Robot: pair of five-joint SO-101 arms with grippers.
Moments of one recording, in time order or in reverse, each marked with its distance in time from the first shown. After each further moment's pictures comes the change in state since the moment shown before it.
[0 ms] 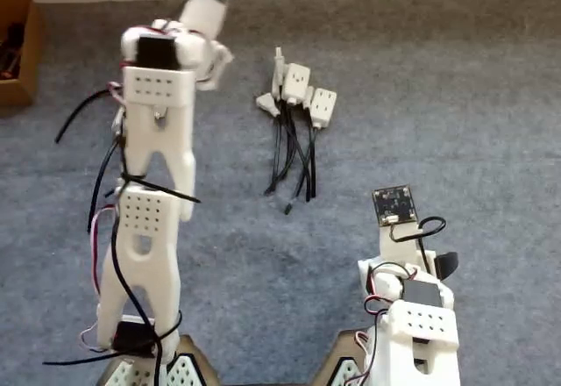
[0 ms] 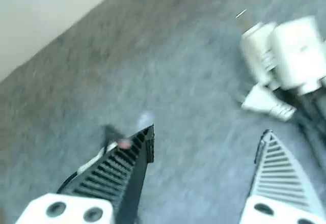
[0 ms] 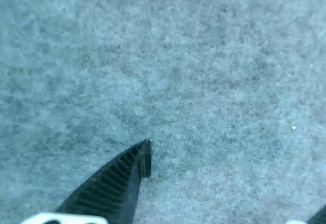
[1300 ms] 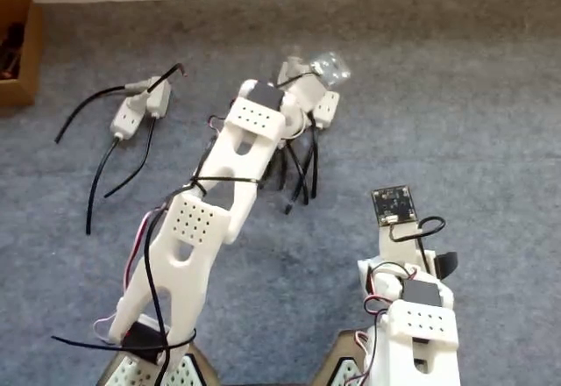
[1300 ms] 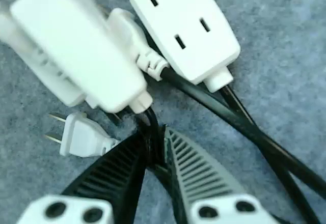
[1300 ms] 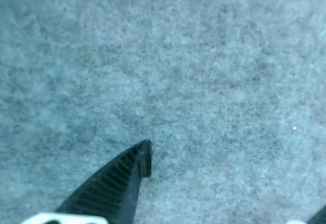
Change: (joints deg) left arm 13.8 10.6 23.9 -16.2 -6.0; right arm -0.2 0.0 0.0 0.0 0.0
